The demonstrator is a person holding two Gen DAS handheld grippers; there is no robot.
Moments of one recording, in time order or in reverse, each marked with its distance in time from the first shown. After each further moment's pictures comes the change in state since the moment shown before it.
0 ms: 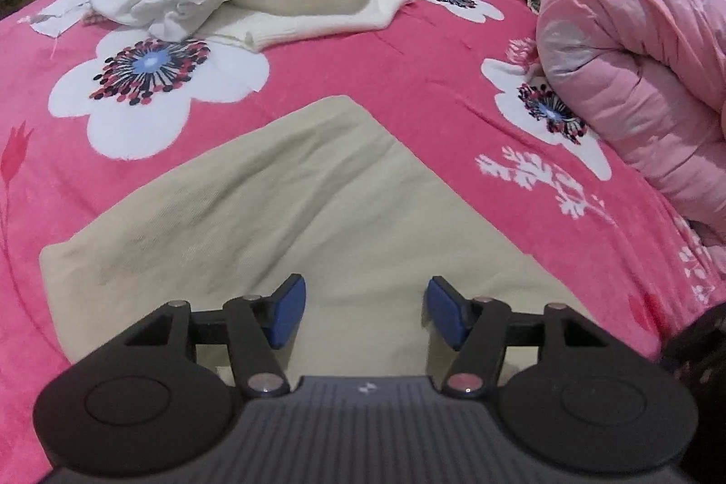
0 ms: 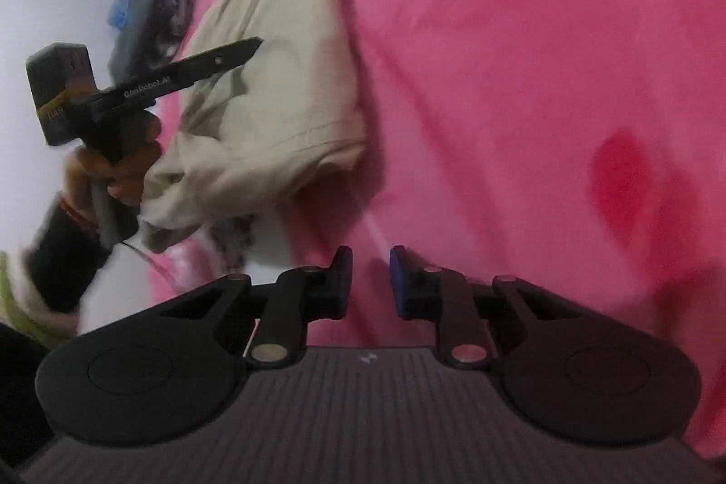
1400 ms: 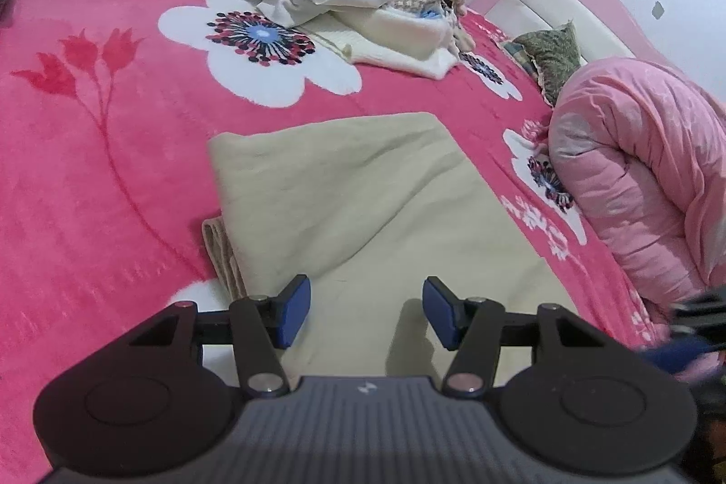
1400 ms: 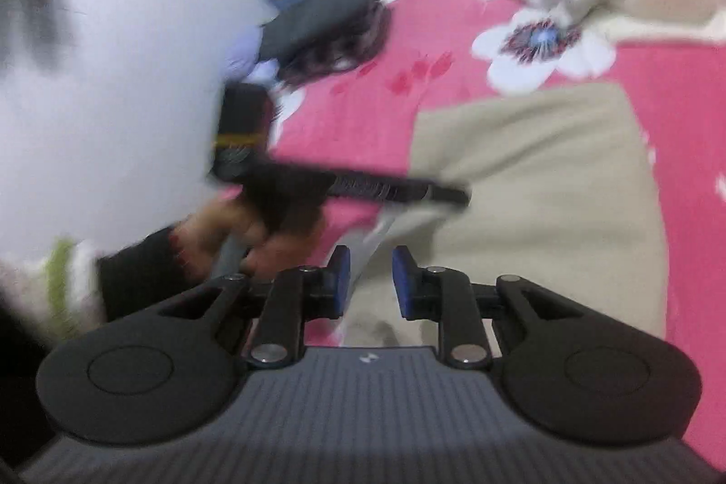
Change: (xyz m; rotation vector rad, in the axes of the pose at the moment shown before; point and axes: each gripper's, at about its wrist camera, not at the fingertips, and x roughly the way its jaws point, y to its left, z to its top) left arm -0.053 0.089 -0.060 -0.266 -0.133 -0.123; right arm 0.052 0.188 0.001 -0.555 -0.137 0.028
